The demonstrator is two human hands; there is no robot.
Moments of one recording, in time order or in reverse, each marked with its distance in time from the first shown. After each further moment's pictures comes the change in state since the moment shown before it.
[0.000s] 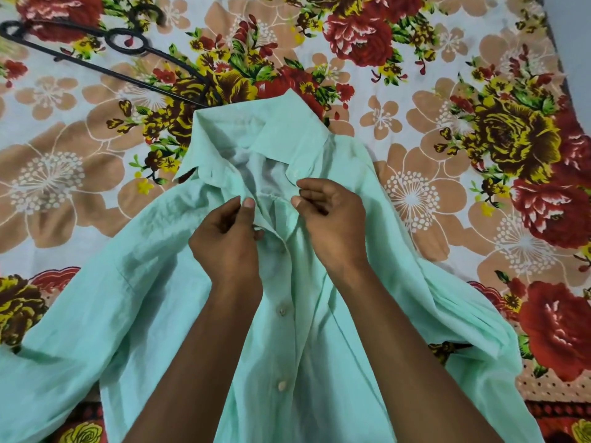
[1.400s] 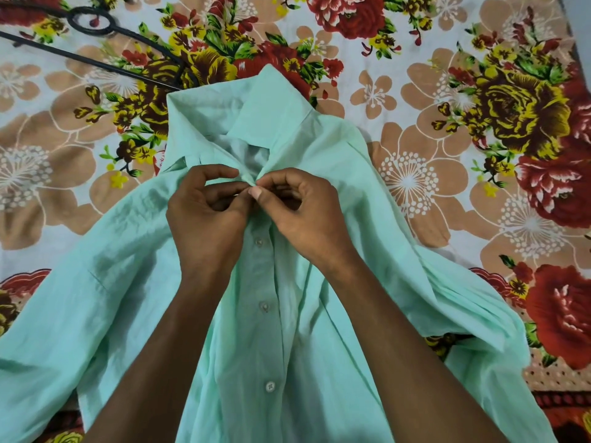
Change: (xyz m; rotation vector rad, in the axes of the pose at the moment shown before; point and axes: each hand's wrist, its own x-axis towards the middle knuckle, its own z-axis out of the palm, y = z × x) left_hand 0.015 0.005 -0.004 0.276 -0.327 0.388; right_hand 0.002 0.008 0.006 0.065 -0.210 -0.159
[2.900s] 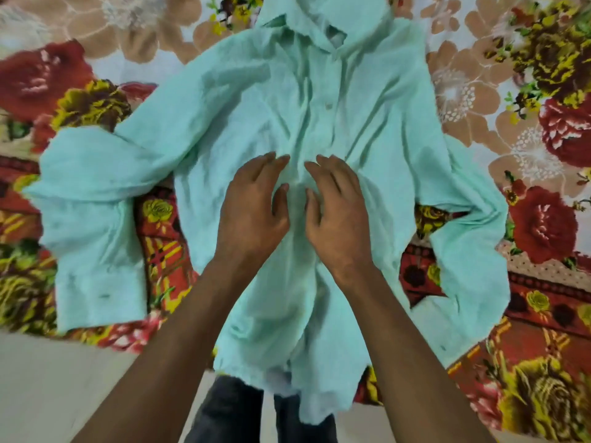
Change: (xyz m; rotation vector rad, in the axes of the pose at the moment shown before) left_hand -0.193 -0.032 -0.118 0.709 -0.155 0.298; right_hand -0.225 -0.003 0.012 -0.776 -0.079 -0.288
